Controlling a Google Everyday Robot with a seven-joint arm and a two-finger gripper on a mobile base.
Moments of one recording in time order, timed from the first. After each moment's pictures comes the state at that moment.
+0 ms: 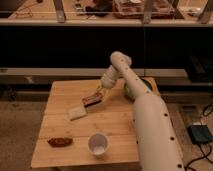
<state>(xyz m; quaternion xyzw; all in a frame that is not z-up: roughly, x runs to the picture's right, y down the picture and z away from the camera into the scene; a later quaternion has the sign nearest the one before) -0.031 0.038 0.893 -0.37 -0.40 -0.18 0.82</state>
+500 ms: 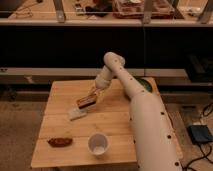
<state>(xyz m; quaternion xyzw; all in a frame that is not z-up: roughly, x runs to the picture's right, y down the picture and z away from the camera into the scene) -0.068 0.045 0.889 -0.38 -0.40 -0.21 0.81</state>
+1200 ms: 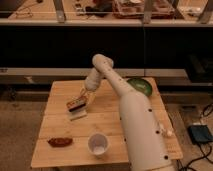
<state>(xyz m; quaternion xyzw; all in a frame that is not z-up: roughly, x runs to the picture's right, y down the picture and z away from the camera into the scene) -0.134 0.058 0.894 -0.38 -0.43 -0.23 0.79</state>
